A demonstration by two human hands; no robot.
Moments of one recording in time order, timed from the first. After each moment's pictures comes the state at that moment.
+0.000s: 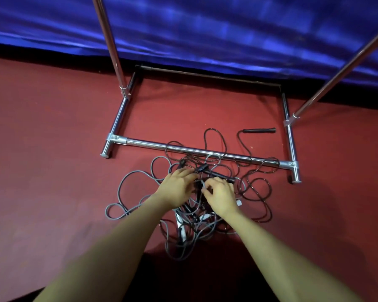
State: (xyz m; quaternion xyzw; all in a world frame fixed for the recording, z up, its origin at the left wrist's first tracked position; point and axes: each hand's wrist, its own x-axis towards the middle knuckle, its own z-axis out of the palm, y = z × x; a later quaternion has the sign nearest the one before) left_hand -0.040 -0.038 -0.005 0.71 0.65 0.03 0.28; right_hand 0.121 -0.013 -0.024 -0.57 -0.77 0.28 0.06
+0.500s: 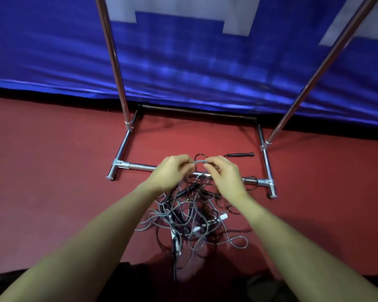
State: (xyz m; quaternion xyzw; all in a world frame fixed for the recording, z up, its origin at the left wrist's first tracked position) left_hand -0.038 -0.028 0.142 0.64 0.64 0.28 0.32; right_hand 0.137 0.005 0.129 -0.48 -0.76 0.30 0.31
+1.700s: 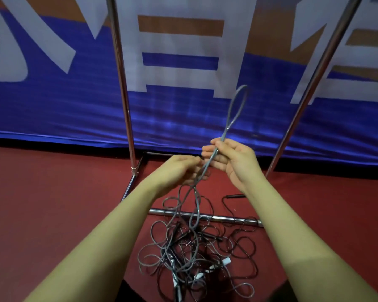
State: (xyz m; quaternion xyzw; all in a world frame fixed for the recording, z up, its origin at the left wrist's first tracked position) left_hand -0.027 -0.024 0.284 0.45 0.53 0.42 0.58; right_hand 0.120 0.015 0.299 -0.32 -0.46 0.68 0.47
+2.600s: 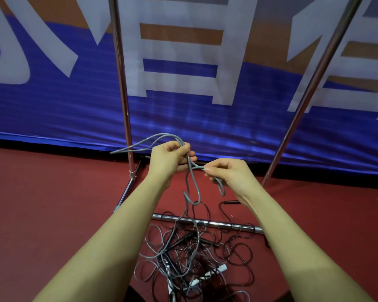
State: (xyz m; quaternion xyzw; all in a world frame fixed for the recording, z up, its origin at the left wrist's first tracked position) left_hand -0.027 -0.005 0.290 0.33 0.51 0.64 0.47; right_hand 0.132 0.009 0.290 -0.42 -0.61 0.56 0.37
